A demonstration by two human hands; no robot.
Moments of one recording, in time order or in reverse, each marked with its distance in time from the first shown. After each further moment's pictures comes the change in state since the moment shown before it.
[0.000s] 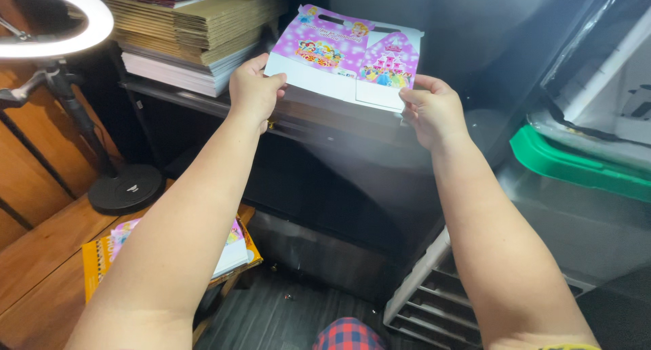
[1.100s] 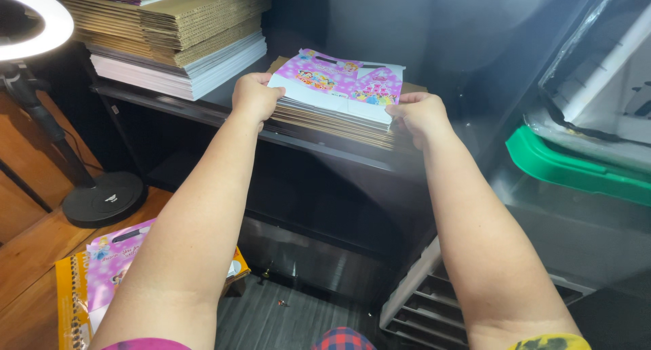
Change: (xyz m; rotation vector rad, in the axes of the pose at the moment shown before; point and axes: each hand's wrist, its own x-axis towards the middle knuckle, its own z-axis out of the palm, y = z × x) left_hand 0.029 -0.038 0.029 0.384 -0.035 -0.134; right_hand 0.063 0.060 -0.028 -0.494 0.091 -0.020
